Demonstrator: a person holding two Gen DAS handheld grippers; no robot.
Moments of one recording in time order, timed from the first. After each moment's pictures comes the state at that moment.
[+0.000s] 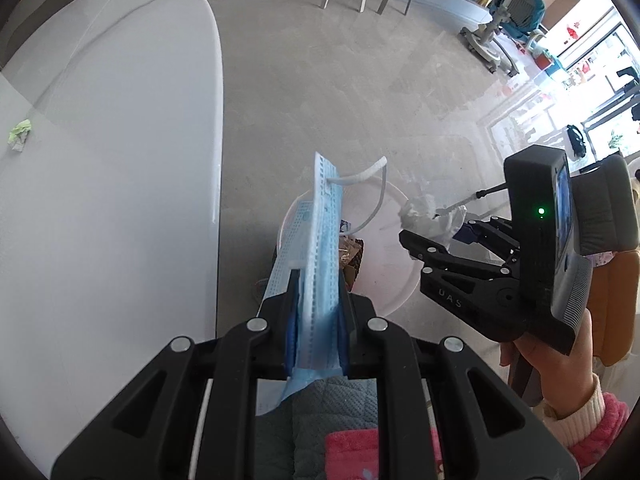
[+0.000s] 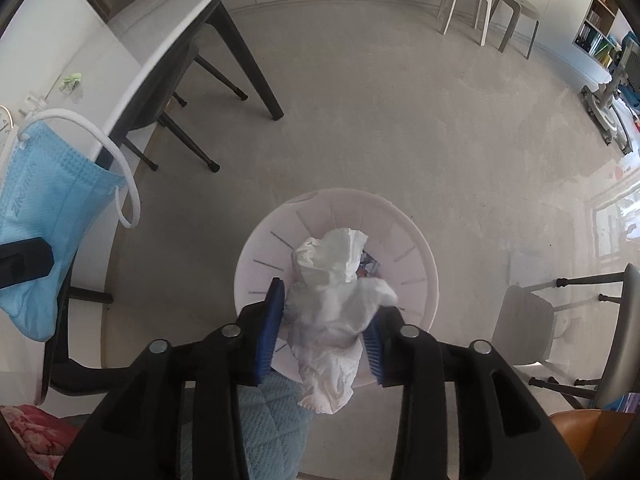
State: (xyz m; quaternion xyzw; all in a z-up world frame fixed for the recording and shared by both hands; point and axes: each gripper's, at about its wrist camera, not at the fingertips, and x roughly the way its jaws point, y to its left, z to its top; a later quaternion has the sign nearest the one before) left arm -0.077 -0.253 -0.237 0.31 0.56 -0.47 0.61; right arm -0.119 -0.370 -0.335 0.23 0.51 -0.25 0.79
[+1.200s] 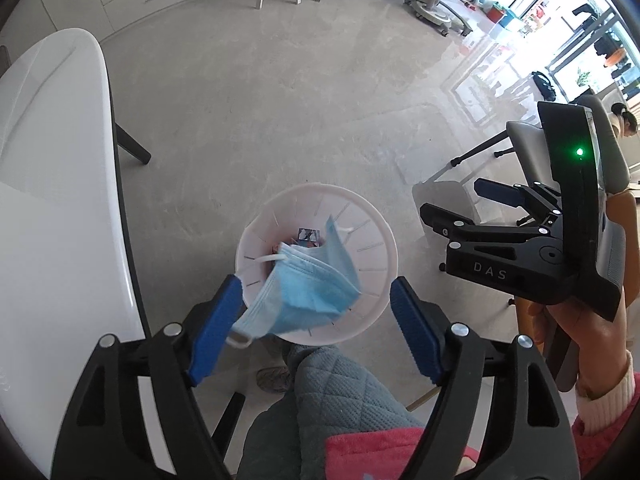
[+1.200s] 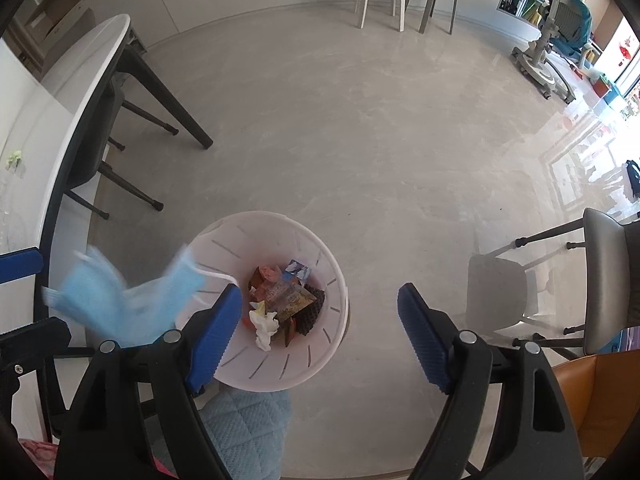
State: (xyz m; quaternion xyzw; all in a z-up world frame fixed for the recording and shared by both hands) left arm -0.109 -0.295 -0.239 0.36 0.52 -0.54 0.56; right arm -0.193 -0.433 -0.317 0.26 0.48 -0.36 0.75
